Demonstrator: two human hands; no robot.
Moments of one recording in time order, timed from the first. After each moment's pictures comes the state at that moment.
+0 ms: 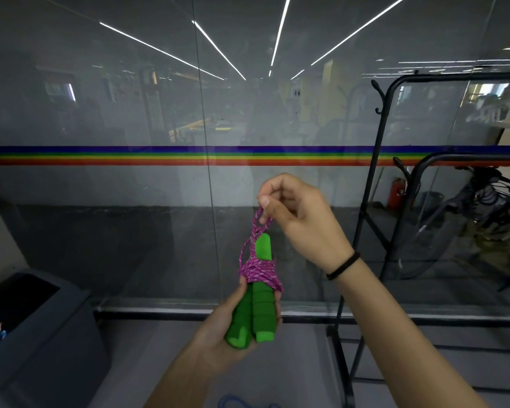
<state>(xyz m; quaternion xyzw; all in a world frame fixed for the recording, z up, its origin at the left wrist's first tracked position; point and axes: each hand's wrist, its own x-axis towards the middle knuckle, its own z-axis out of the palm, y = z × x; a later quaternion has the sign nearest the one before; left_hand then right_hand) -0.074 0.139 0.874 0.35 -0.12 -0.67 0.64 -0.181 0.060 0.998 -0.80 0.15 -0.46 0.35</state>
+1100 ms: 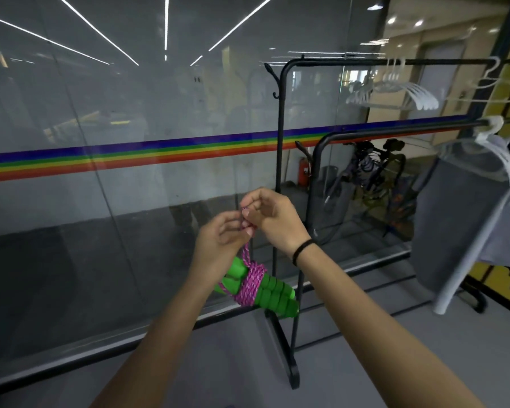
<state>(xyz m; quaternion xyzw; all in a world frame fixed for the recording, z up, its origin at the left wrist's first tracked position) -0.123 -0.028 0.909 0.48 -0.55 -0.35 0.59 -0.244 -0.068 0.935 -0.71 0.34 -0.49 0.38</state>
